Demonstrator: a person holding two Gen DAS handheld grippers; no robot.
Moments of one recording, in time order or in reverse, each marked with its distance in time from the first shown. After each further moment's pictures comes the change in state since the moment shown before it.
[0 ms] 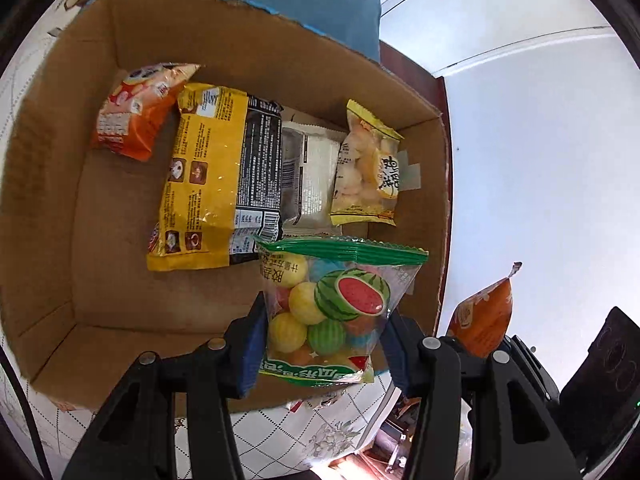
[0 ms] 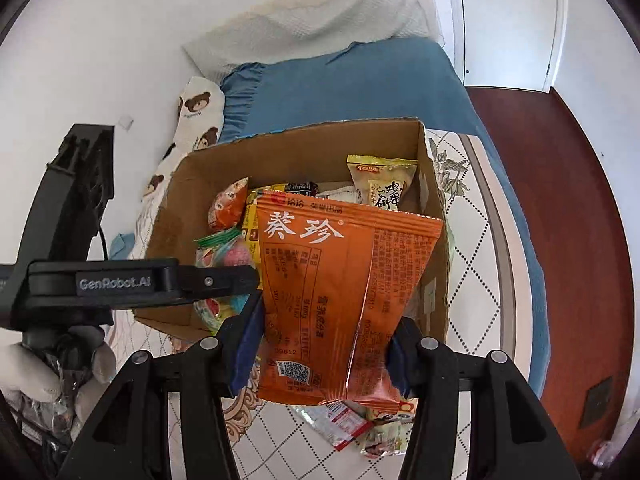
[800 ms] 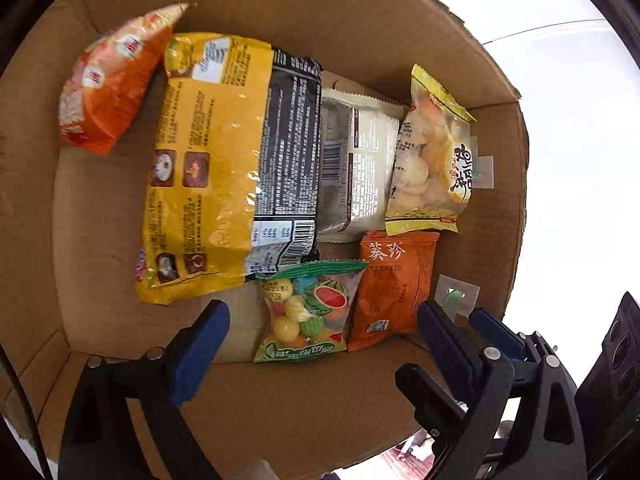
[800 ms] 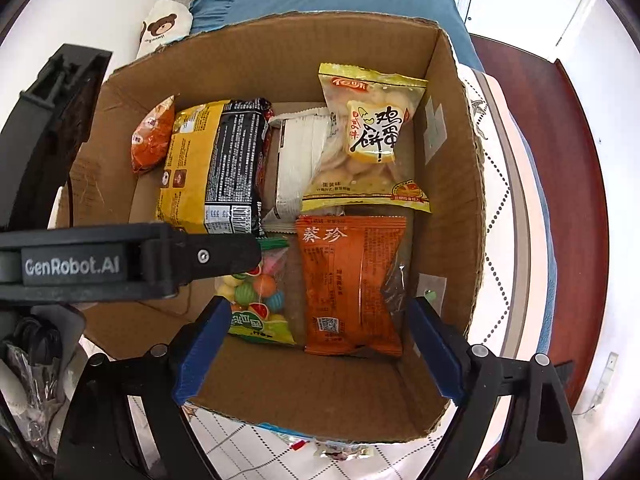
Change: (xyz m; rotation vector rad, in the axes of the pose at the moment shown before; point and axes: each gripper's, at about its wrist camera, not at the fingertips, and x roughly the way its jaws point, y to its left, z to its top) left arm 0.044 0.015 0.021 0.000 0.072 0.125; right arm 0.094 -0.022 0.004 -0.042 0.266 -0.110
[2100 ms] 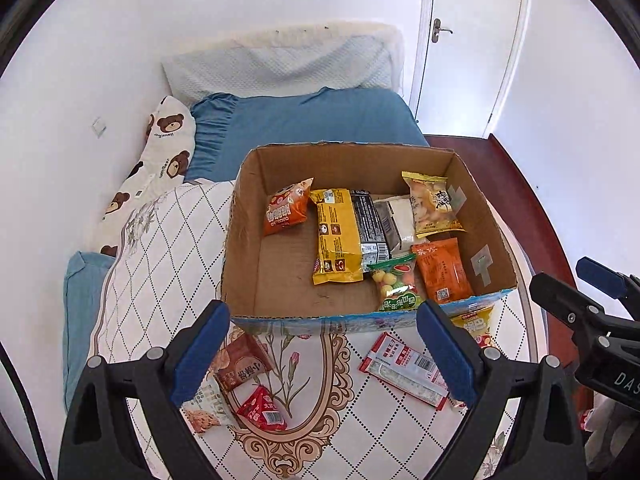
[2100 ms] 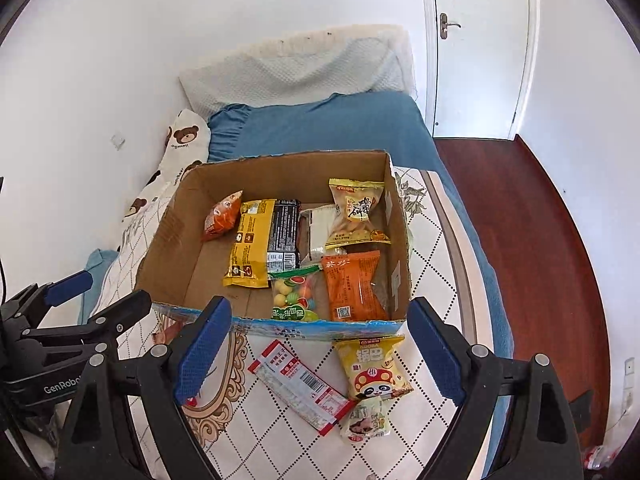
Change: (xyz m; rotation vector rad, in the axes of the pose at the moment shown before) left arm -0.141 -0.009 -0.191 0.270 -0.672 0.398; right arm -0.147 0.022 -0.135 0.038 -0.506 -0.030
